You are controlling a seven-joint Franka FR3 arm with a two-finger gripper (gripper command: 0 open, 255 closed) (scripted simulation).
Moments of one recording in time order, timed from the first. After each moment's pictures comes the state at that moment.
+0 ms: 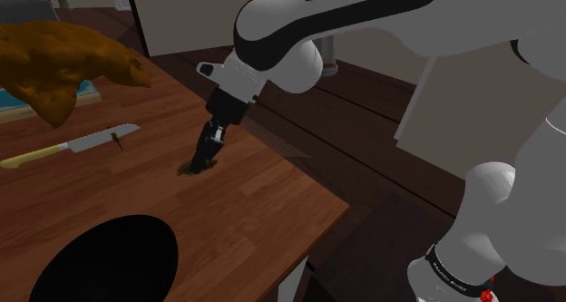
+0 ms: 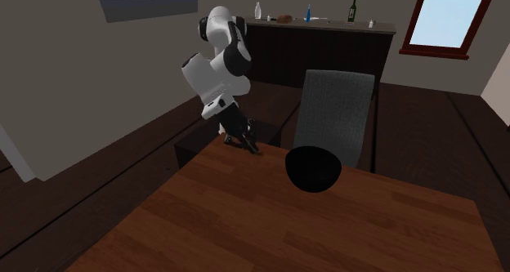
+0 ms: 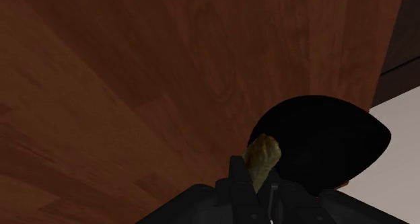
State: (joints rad) arm 0.53 0.04 0.02 -1.98 0.75 2.22 -0.96
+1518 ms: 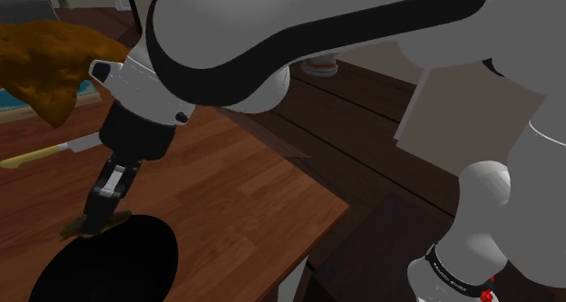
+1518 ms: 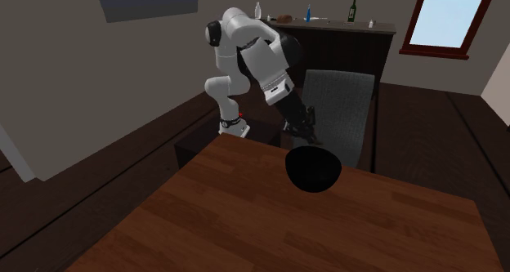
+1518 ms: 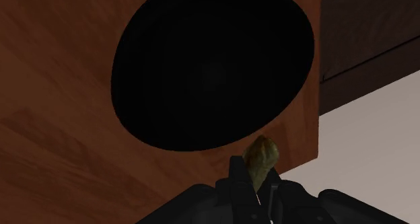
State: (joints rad) arm 0.71 0.15 0.16 -1.76 0.59 2.33 -0.56
